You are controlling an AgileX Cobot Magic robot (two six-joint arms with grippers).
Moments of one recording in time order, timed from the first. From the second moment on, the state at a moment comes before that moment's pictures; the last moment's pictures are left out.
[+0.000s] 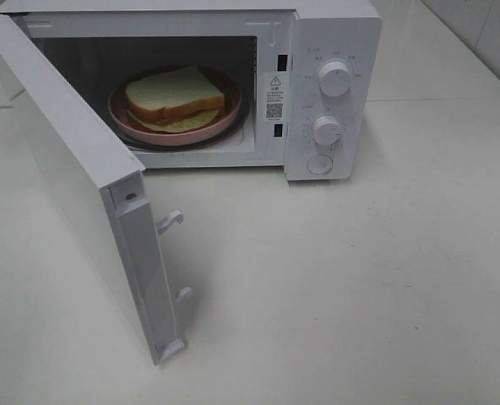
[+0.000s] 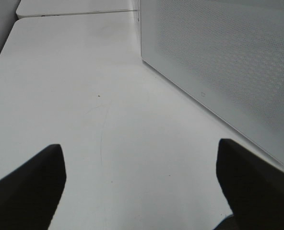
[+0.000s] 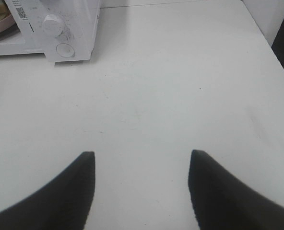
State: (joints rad) left arm -0.04 0.00 -0.49 -0.05 1.05 0.05; right arm -0.05 0.00 -0.50 0.05 1.04 0.03
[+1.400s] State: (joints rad) left arm -0.11 0.51 -0.32 -0.10 0.11 0.12; right arm -0.05 0.00 -0.50 0.05 1.04 0.03
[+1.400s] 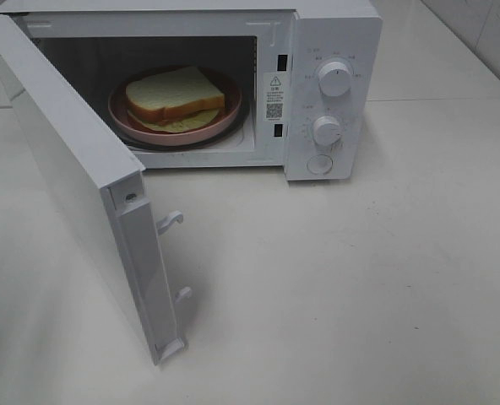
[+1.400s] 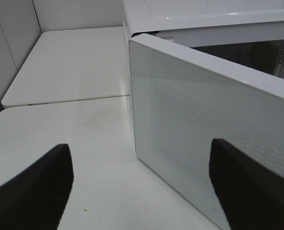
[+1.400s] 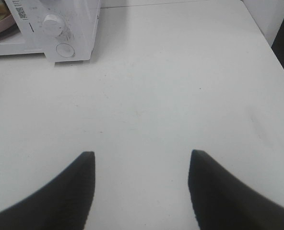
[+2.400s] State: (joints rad) left arm -0.11 0.97 -0.32 0.23 -0.29 -0.24; right arm -0.05 0.00 -0.50 0.05 1.04 0.03
